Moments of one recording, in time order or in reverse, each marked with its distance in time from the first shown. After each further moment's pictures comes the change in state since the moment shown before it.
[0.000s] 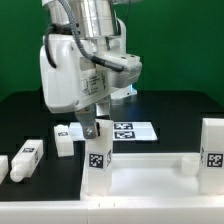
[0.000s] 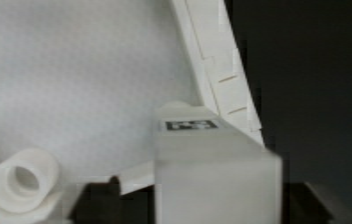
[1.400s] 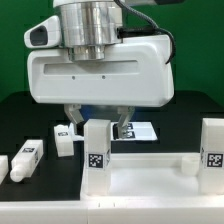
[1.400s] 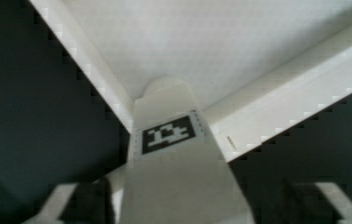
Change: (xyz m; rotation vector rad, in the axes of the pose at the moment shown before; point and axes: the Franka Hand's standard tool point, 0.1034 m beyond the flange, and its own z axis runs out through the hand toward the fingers) arm -0.002 0.002 0.006 -0.076 0.052 -1.317
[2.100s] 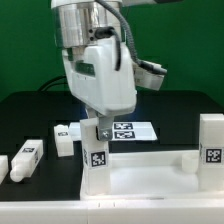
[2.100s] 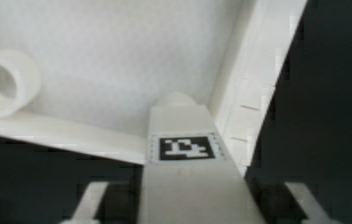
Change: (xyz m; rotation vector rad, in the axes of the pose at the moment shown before) arm -0.002 0.001 0.000 0.016 -0.035 0.846
